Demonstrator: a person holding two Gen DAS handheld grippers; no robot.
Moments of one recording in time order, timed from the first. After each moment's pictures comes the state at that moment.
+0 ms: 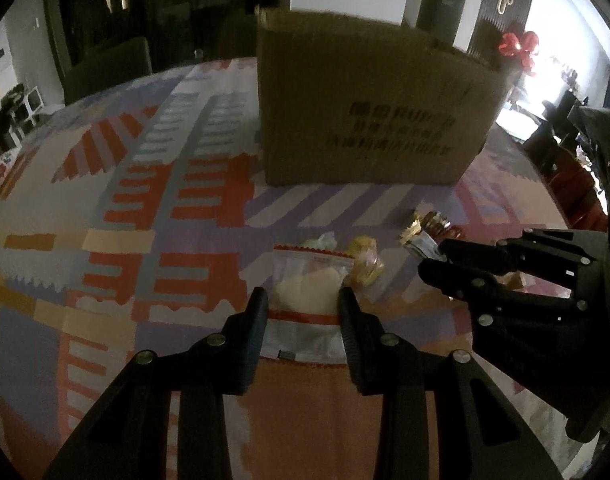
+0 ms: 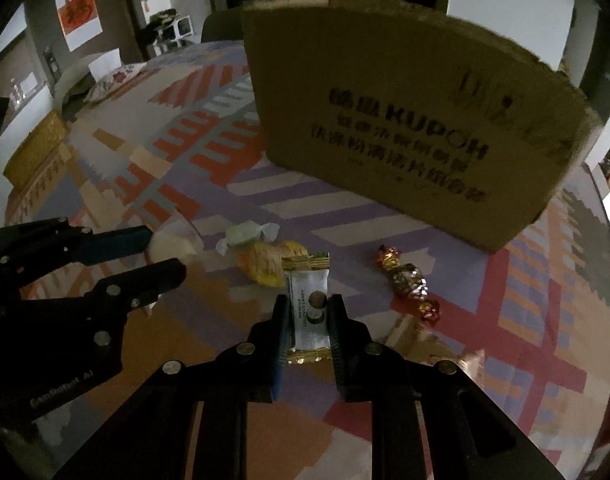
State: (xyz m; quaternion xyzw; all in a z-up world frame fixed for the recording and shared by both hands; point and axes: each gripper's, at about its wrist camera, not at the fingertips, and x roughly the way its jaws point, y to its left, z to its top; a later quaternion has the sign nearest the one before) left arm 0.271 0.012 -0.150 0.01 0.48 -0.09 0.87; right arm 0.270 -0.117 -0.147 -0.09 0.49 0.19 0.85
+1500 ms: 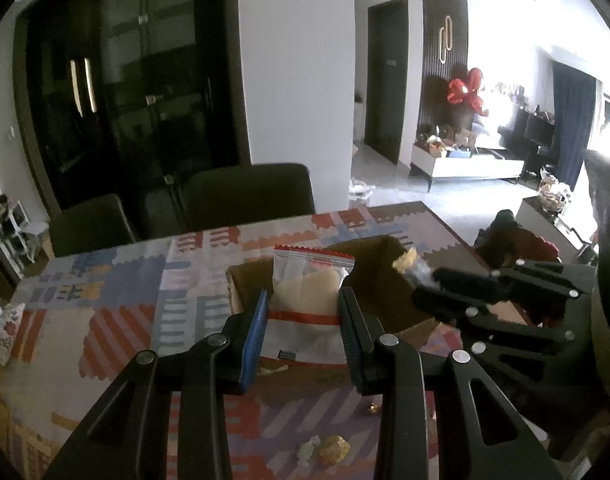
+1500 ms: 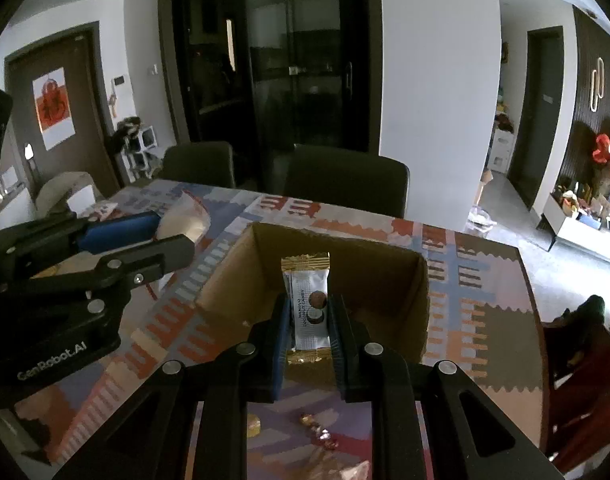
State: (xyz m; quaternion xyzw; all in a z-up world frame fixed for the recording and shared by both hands) left arm 0.367 -0.026 0.036 0.06 0.33 -0.16 0.93; right arm 0.334 -0.160 0.028 -0.03 0.34 0.12 0.93
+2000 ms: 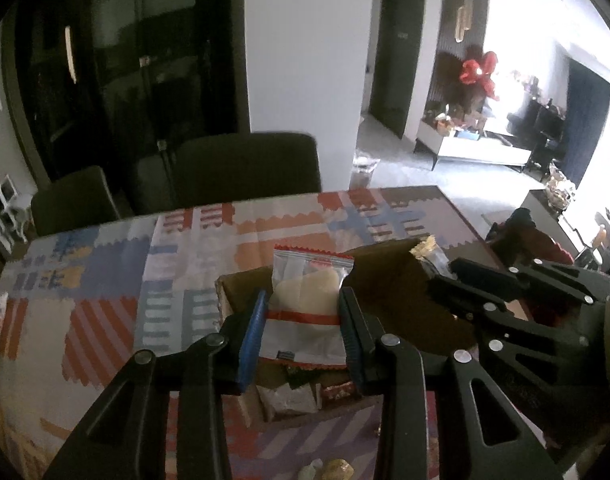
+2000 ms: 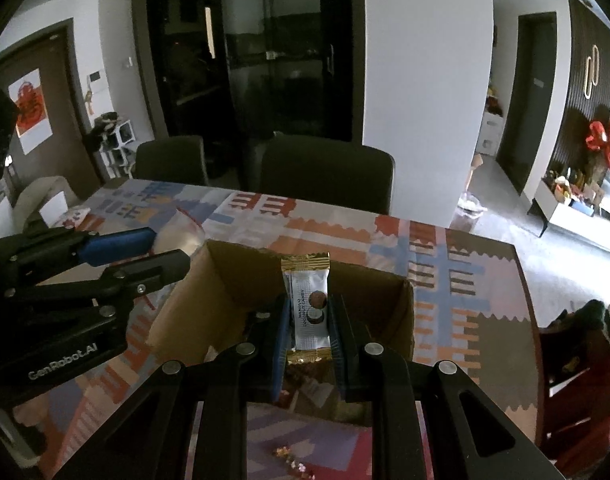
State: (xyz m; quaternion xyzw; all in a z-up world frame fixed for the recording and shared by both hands) left arm 0.447 -0.033 0.013 0.05 0.40 -0.15 0.90; right arm 0.401 -0.173 0.015 -0.02 0.38 0.09 0.92
